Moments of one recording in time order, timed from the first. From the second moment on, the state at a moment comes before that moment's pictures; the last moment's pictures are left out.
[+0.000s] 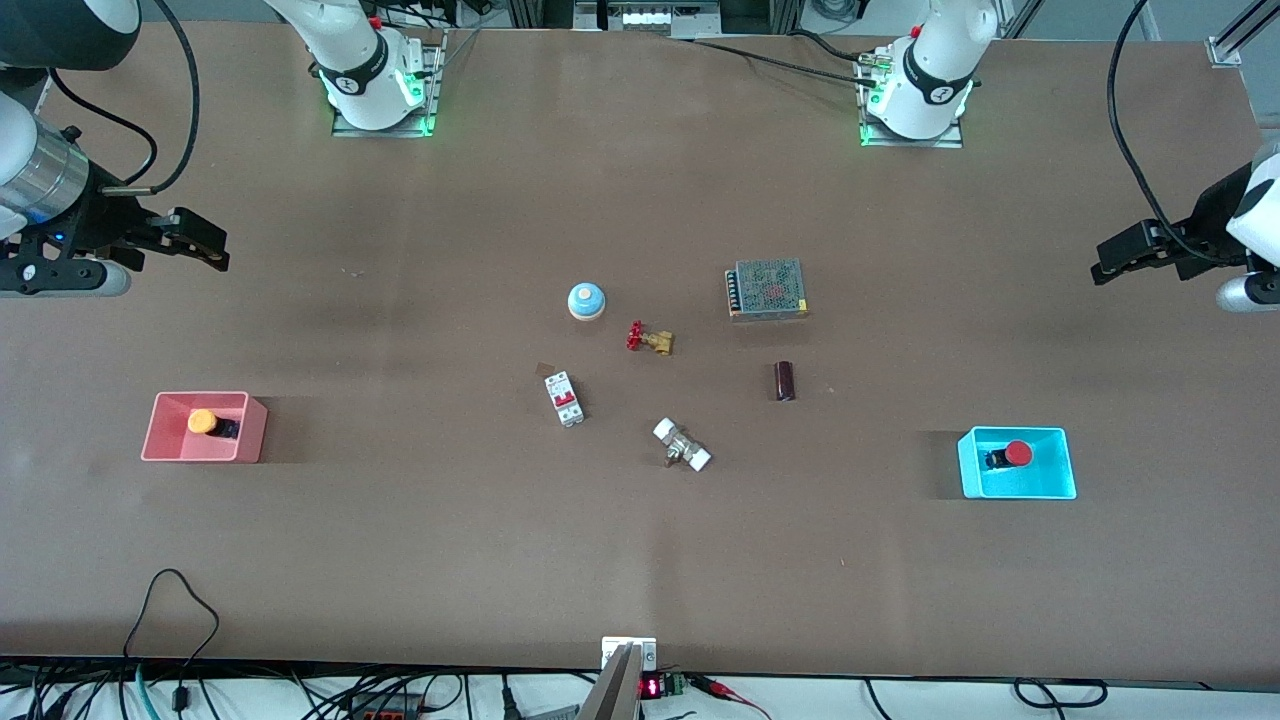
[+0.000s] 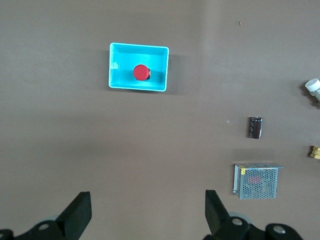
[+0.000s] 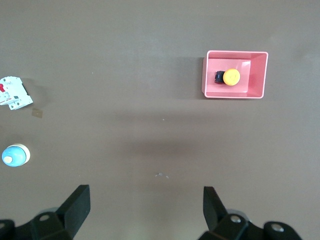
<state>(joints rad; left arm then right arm) 0.09 0.06 -0.06 -1.58 -0.02 1.59 -0.06 -0.04 0.04 0.11 -1.65 -0.03 1.63 0.05</state>
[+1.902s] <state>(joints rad) 0.14 0.48 -0.05 -1.71 -0.01 2.25 -0.04 -0.18 0.46 0.08 -1.67 -0.22 2.18 -0.09</state>
